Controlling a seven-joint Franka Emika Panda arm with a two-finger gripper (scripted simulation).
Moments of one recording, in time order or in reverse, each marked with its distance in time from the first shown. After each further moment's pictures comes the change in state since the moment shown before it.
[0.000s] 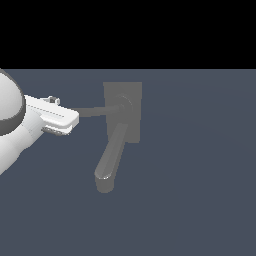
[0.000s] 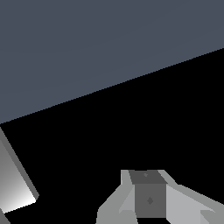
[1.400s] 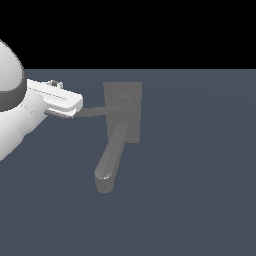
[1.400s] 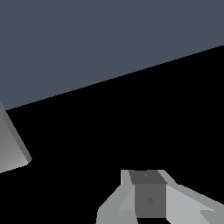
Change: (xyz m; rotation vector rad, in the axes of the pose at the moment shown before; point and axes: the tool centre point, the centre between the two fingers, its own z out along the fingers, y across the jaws) arm -0.049 -0.002 0.014 -0.011 -0.057 -0.039
